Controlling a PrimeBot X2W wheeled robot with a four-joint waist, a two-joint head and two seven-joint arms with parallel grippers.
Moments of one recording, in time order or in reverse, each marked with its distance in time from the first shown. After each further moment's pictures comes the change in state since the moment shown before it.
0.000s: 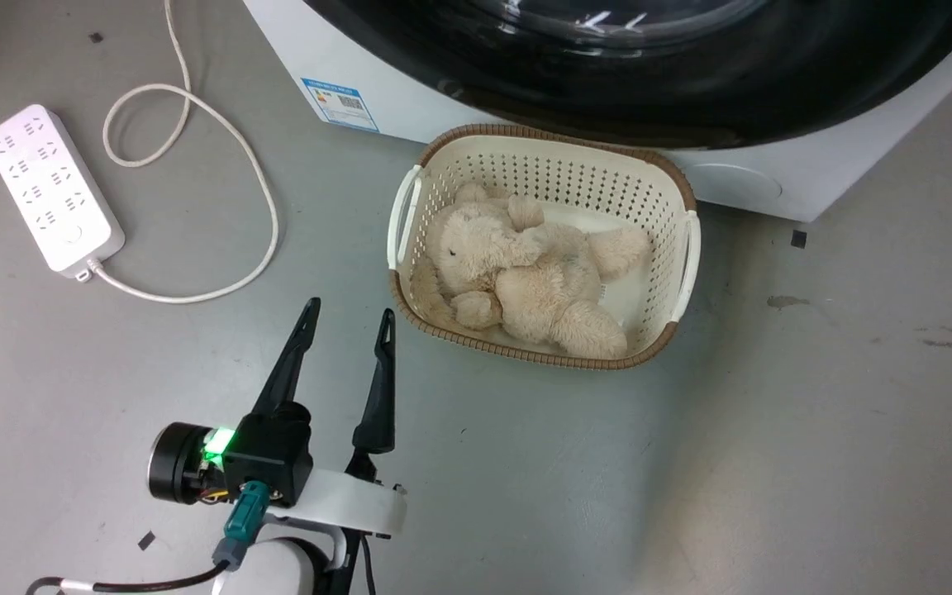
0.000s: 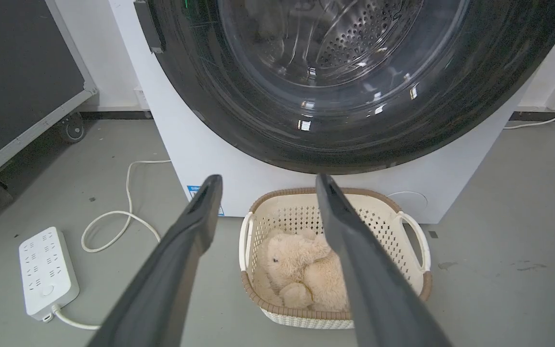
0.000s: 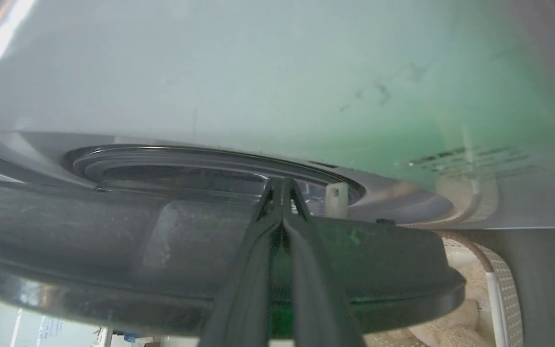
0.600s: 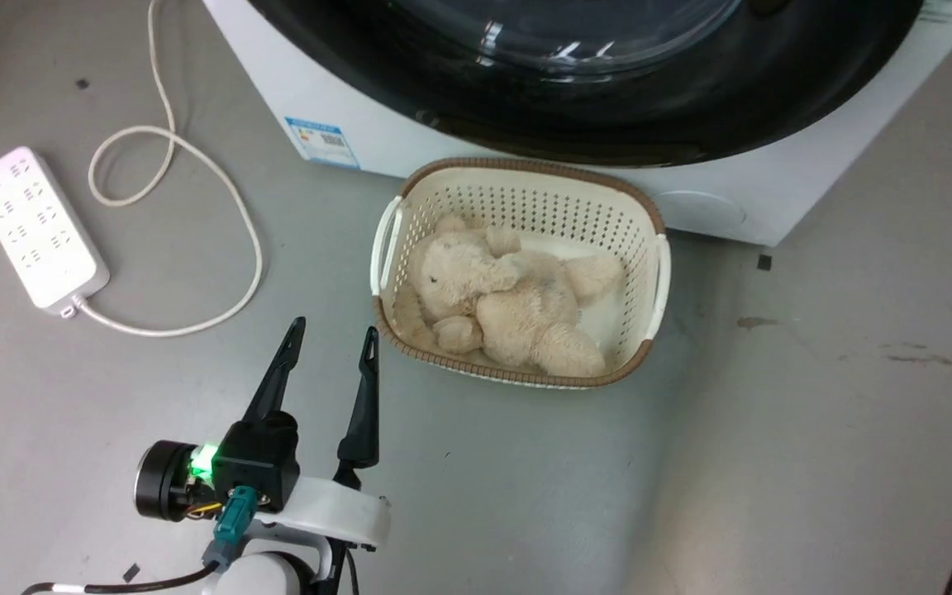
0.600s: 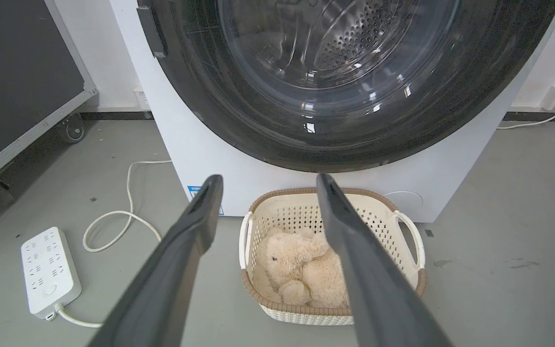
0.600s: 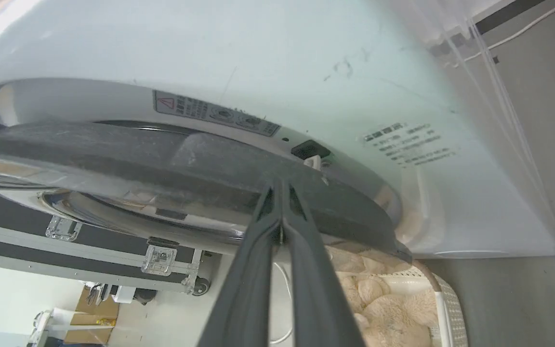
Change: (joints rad) left arm 0.031 0.000 0.036 0.004 0.011 -0.015 0.036; right arm 0.205 0.053 0.084 -0.189 -0.044 0.000 -0.177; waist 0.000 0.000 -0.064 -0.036
